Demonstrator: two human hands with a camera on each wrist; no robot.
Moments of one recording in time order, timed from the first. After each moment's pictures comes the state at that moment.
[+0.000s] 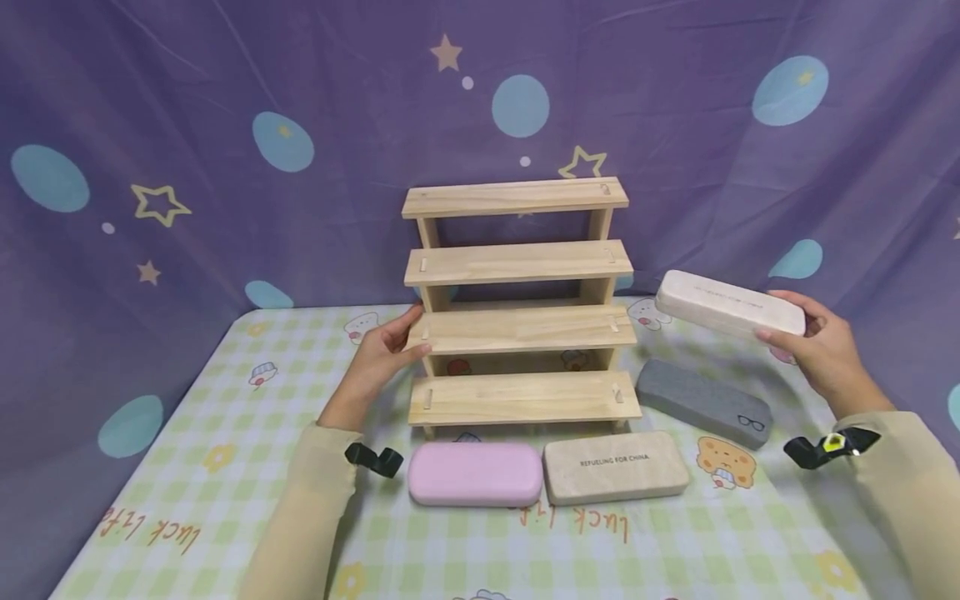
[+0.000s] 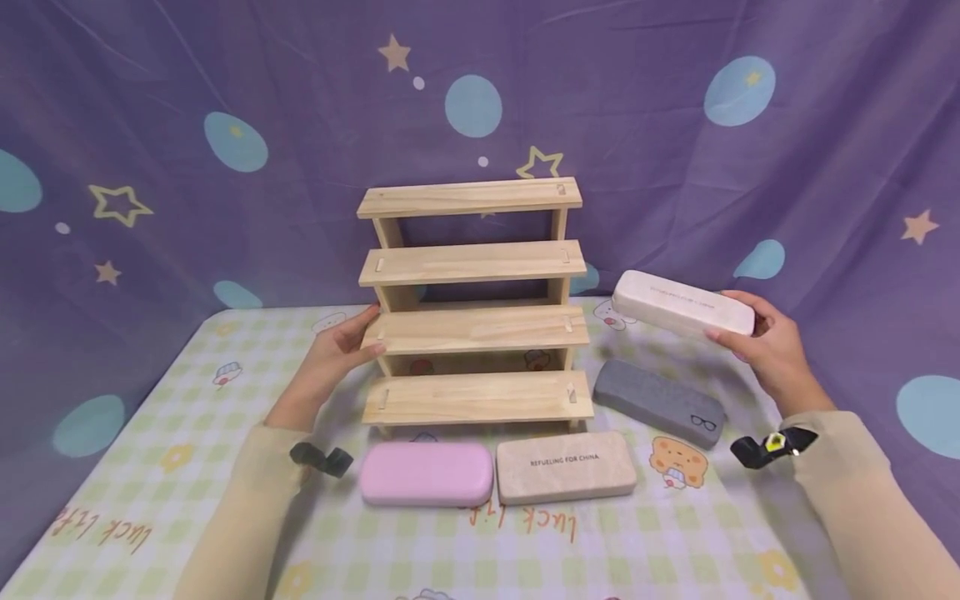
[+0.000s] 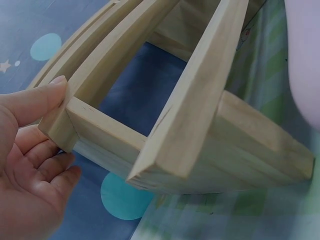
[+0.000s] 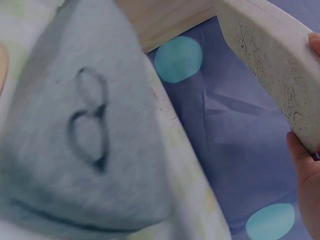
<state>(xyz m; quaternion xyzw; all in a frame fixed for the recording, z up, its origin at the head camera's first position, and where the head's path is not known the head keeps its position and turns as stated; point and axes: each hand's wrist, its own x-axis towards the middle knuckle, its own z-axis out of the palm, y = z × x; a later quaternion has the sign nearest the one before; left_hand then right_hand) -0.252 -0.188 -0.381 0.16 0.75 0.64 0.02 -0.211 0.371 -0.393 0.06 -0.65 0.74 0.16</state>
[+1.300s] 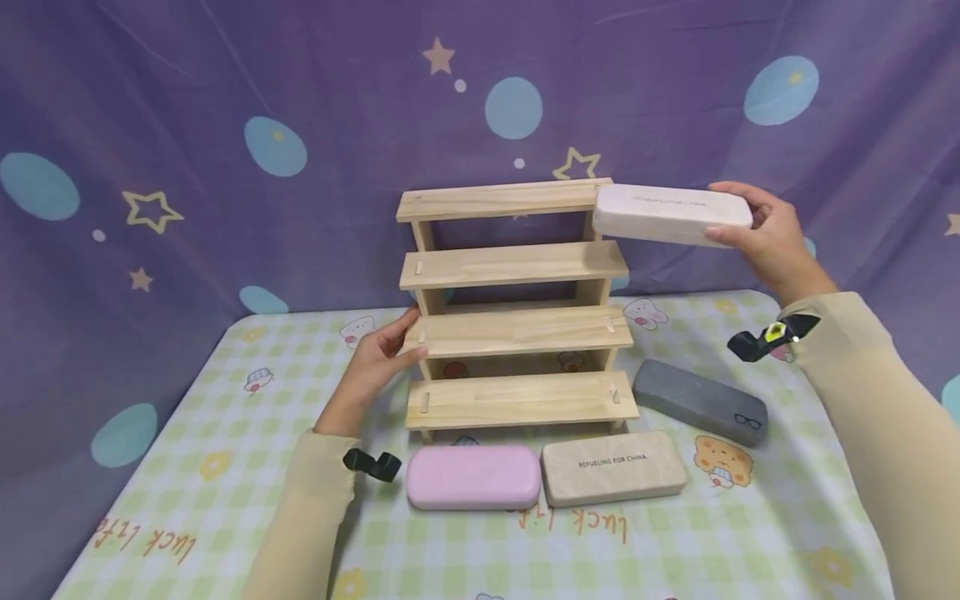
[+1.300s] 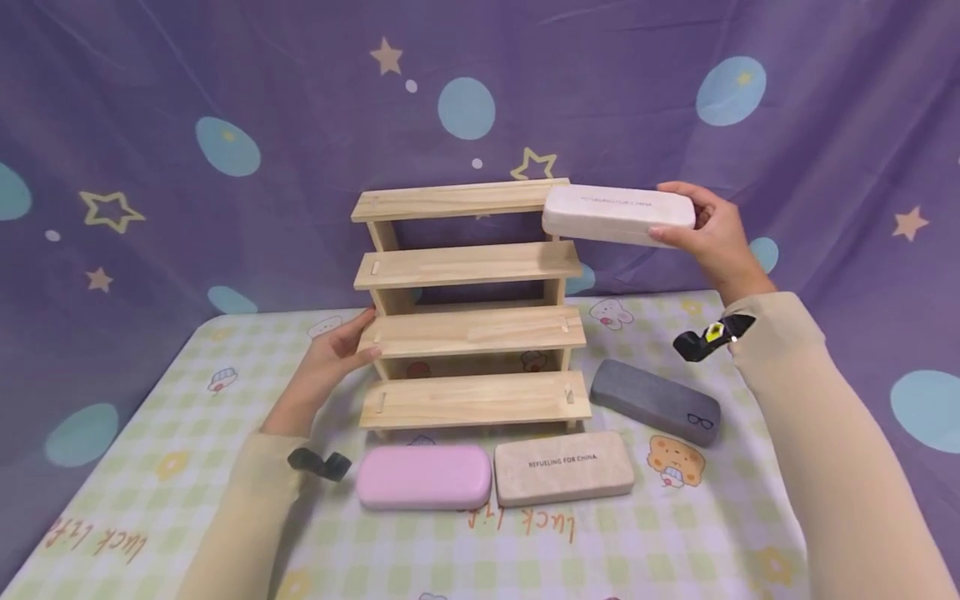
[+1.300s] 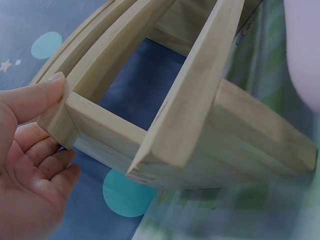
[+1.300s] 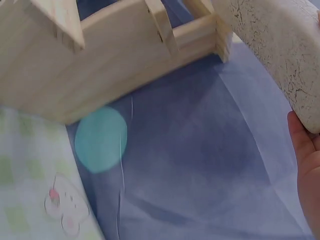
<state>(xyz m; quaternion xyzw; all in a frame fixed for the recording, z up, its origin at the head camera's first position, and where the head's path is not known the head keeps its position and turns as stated) -0.251 -0.187 -0.380 0.17 0.76 0.62 0.01 -0.286 0.313 -0.287 0.16 -0.64 0.73 0.16</state>
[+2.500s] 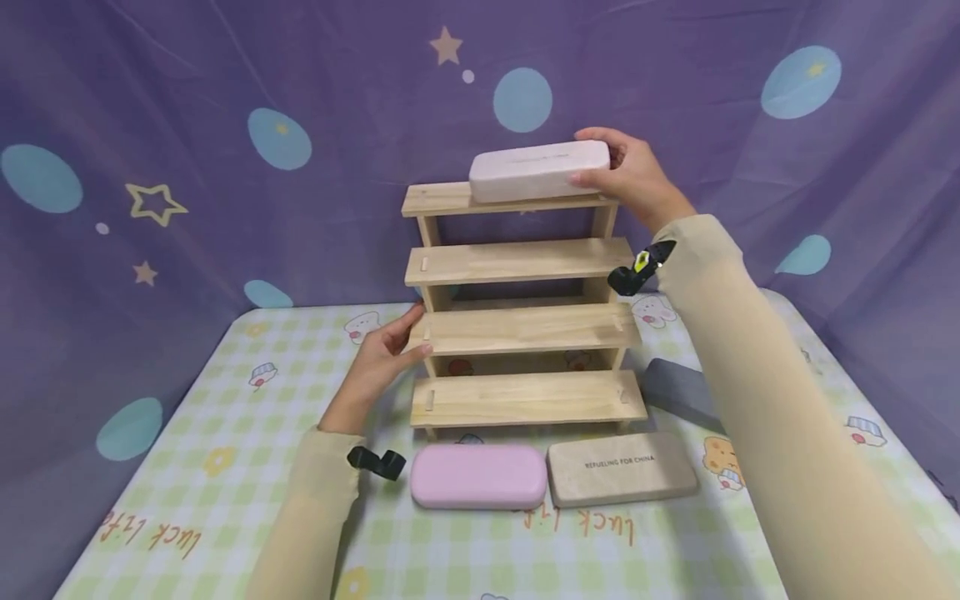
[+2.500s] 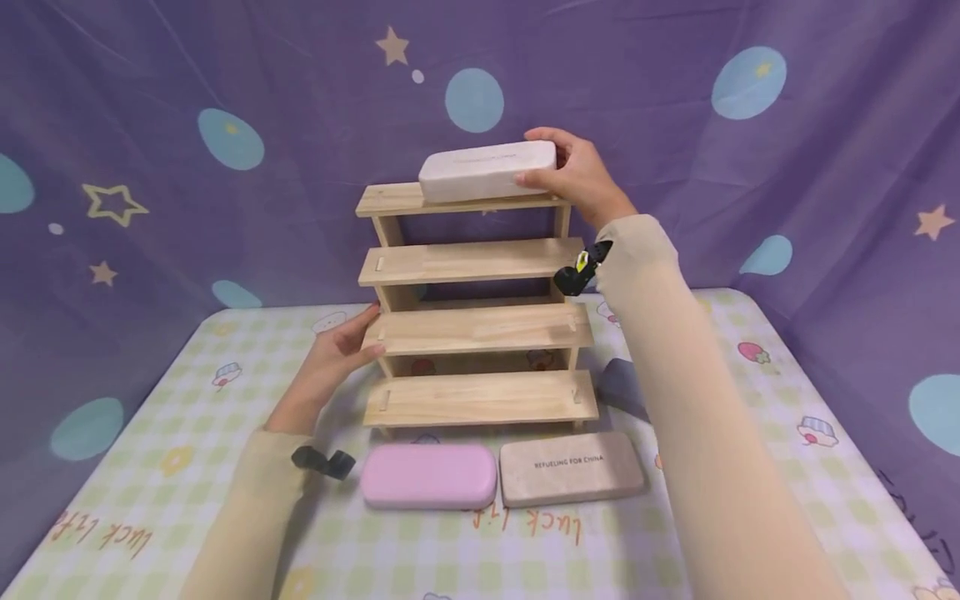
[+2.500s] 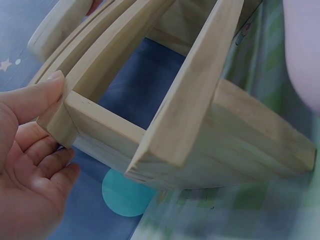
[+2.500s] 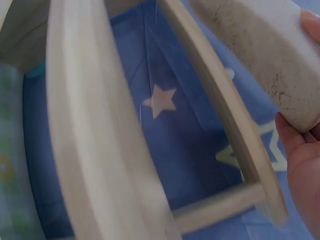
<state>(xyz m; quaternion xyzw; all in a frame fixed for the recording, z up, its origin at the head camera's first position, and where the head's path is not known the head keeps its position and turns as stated) -0.249 -0.184 -0.382 0.18 0.75 0.64 0.01 -0.356 0.180 -0.235 0.18 -0.70 0.69 0.06</state>
